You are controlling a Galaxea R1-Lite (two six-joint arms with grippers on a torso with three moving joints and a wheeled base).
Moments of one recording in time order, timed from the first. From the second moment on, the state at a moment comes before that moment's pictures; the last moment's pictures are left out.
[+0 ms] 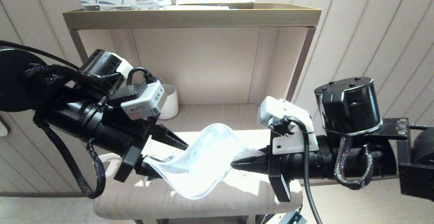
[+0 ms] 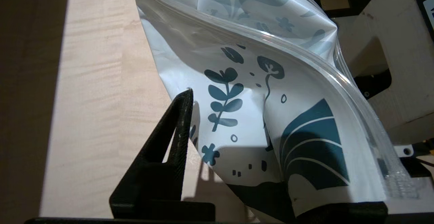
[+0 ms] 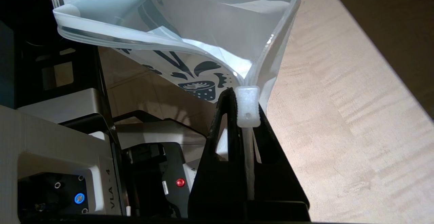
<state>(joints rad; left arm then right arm) -0.48 1.67 -1.35 0.65 -0.87 0.99 0.69 1.56 -0.94 -0.20 0.47 -0.25</state>
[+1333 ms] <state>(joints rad) -0.23 1.40 -1.03 0.55 -0.82 0.98 0.56 1.49 -0.88 -0.21 0.48 -0.24</state>
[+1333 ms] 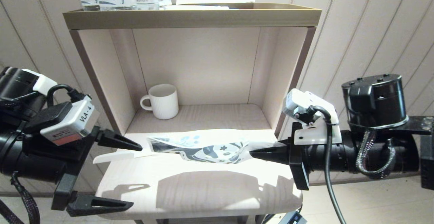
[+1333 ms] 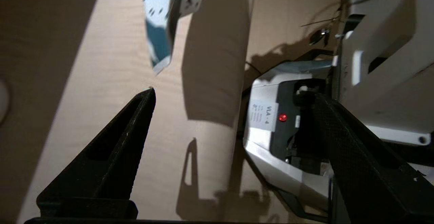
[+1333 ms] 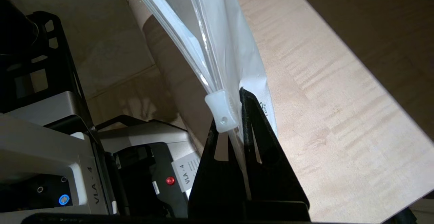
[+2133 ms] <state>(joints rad) -0.04 1.12 -0.86 0.43 -0.54 0.96 0.56 1.41 -0.83 -0.20 0.47 -0.22</state>
